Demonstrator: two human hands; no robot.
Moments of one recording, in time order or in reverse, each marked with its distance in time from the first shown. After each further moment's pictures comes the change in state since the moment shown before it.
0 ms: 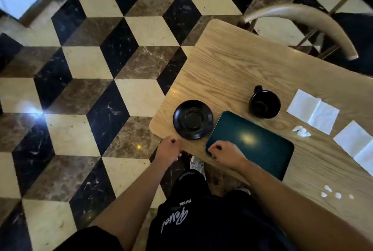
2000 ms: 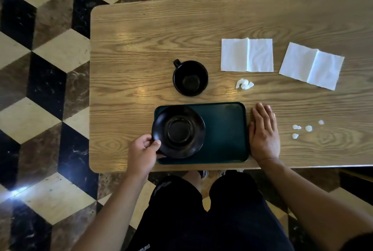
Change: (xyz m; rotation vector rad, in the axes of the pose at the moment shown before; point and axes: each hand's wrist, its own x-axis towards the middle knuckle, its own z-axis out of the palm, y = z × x) left_hand -0.017 0.070 0.102 0.047 -0.071 0.256; right_hand -0.007 0.266 -0.019 -0.144 1.242 0.043
